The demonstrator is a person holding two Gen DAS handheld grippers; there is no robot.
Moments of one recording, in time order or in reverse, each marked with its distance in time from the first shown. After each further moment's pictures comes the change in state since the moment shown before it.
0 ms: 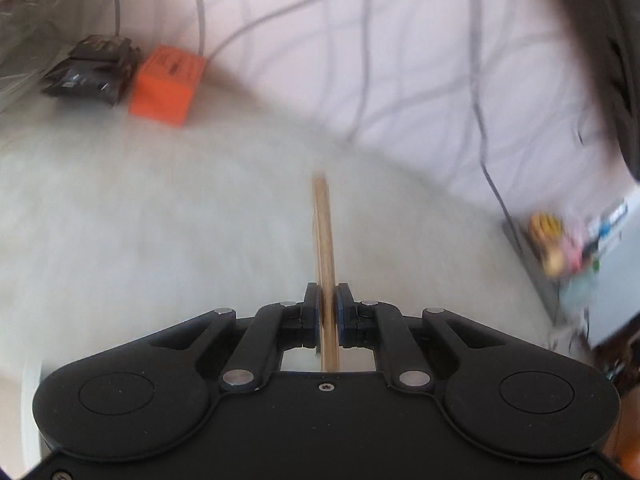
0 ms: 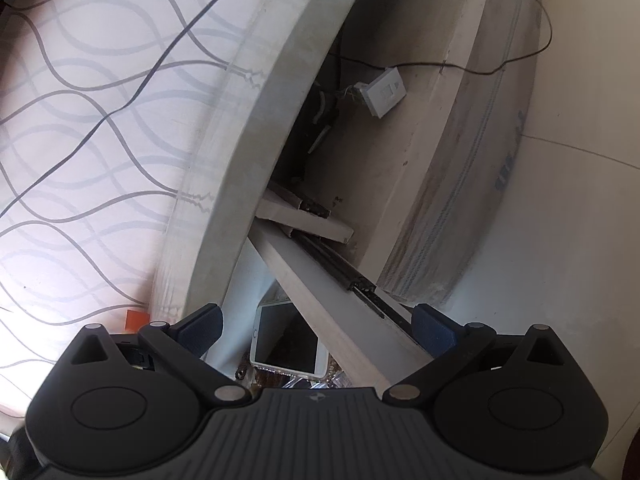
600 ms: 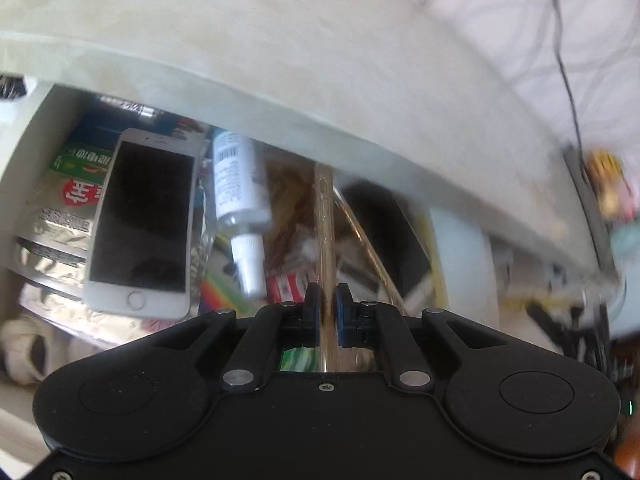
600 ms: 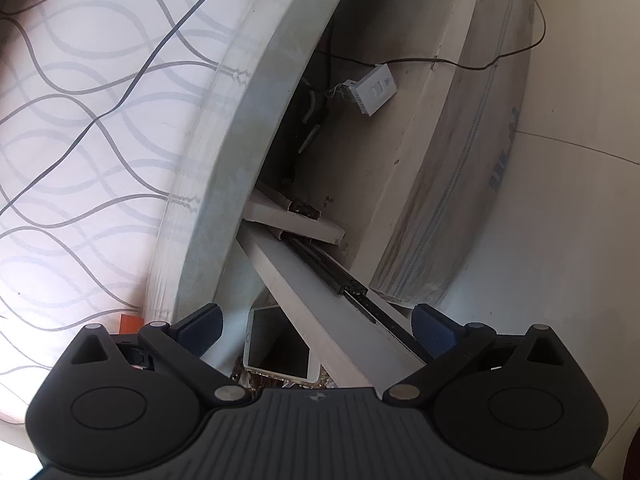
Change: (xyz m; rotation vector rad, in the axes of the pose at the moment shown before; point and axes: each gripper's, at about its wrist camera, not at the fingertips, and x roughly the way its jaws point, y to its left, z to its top) left arm -0.024 -0.003 -0.139 -0.094 0.293 0.125; right arm 0.011 -0.003 -0.001 0.018 0.014 -0.015
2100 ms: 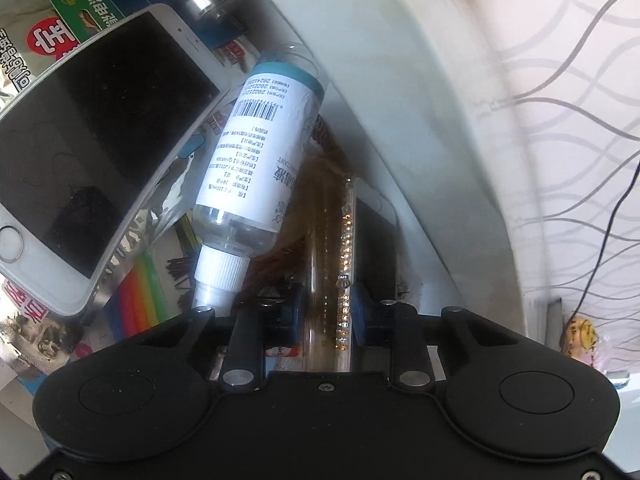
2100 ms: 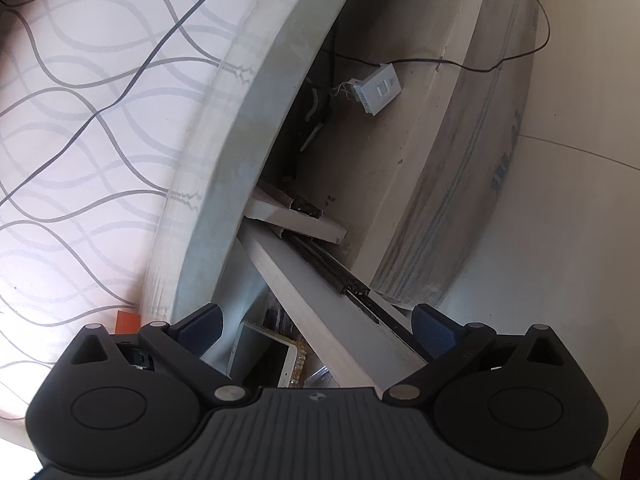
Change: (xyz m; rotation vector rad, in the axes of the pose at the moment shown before) left arm 0.096 0.040 0.002 -0.546 -0.151 -0.140; right arm 0.003 0.002 0.000 -0.014 0.000 -0.011
